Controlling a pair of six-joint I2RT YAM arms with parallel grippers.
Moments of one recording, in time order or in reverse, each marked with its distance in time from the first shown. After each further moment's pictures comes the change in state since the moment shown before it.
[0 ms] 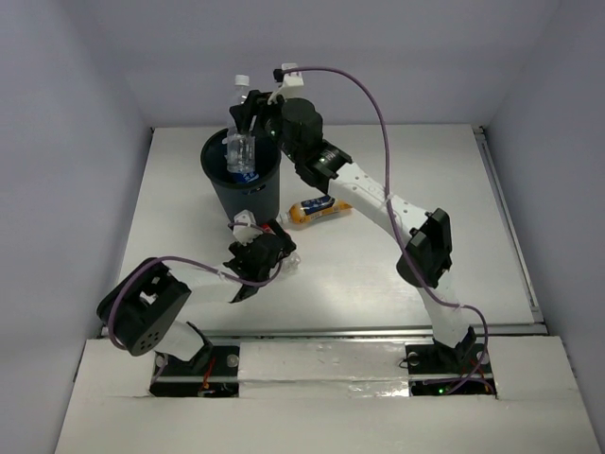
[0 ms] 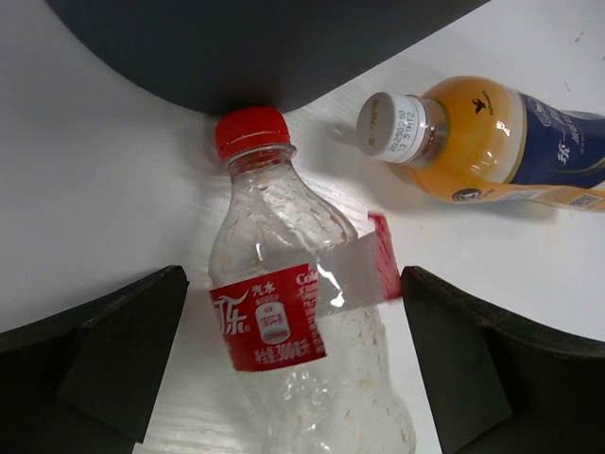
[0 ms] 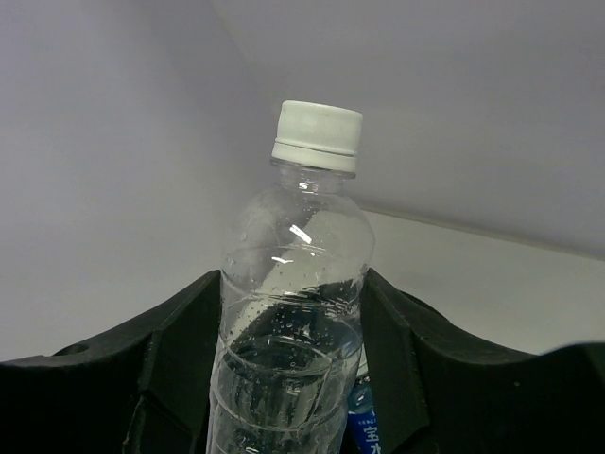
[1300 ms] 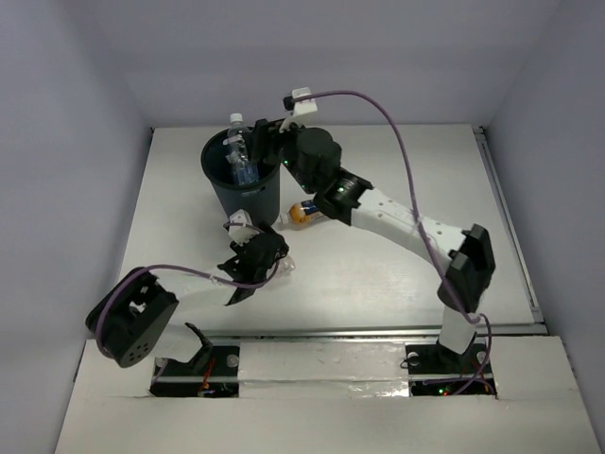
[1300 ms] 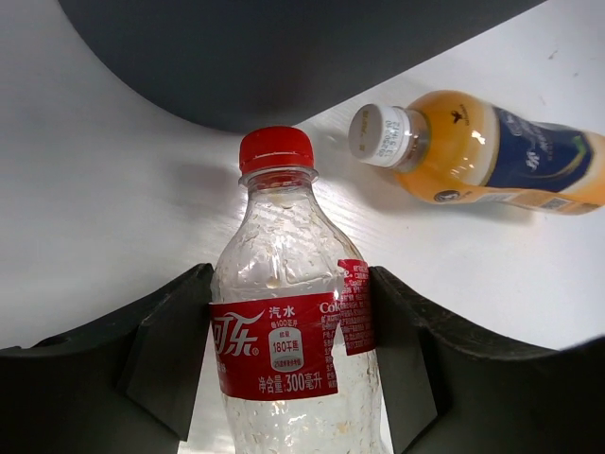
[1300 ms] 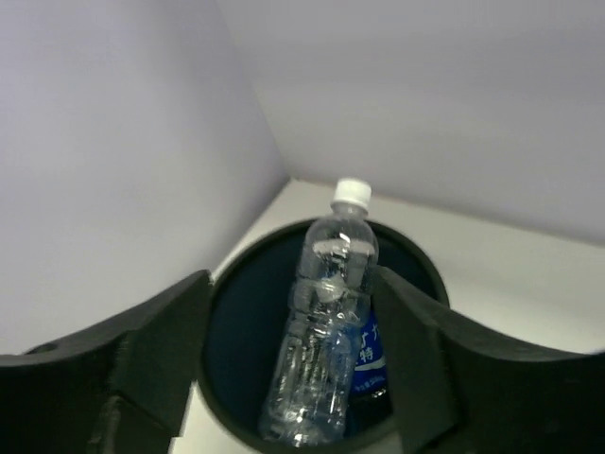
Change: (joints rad) left arm 0.002 -0.055 -0.001 -0.037 -0.008 -0.011; right arm 0.093 -0.285 -0.436 0.123 0.141 -0.140
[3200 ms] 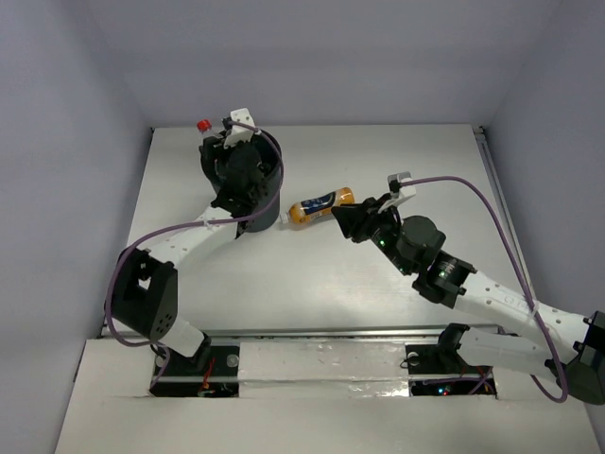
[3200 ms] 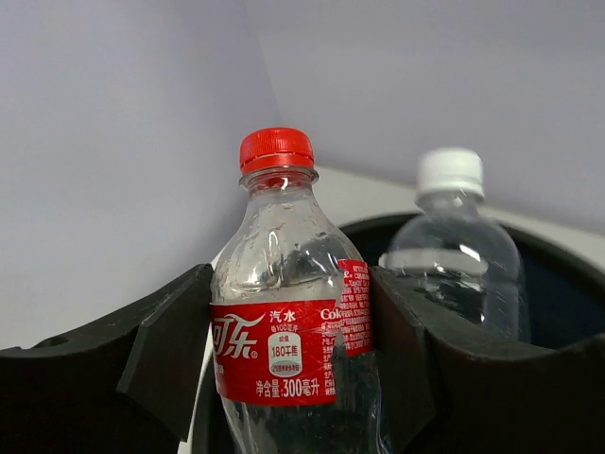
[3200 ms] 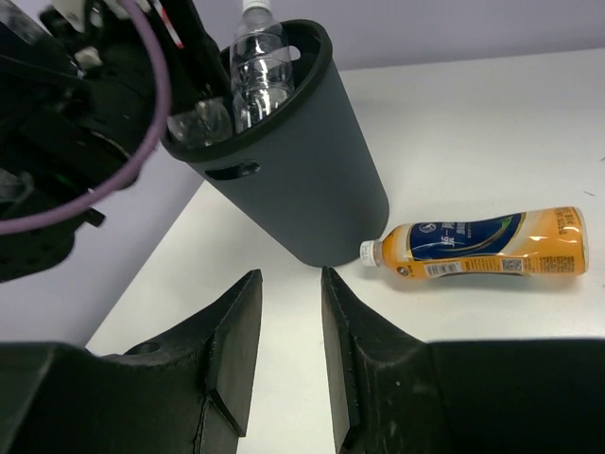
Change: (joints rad) left arm 0.235 0.128 0.627 0.259 -0.444 1.314; right arm 0.001 -0.907 -1.023 0.039 -0.016 0.230
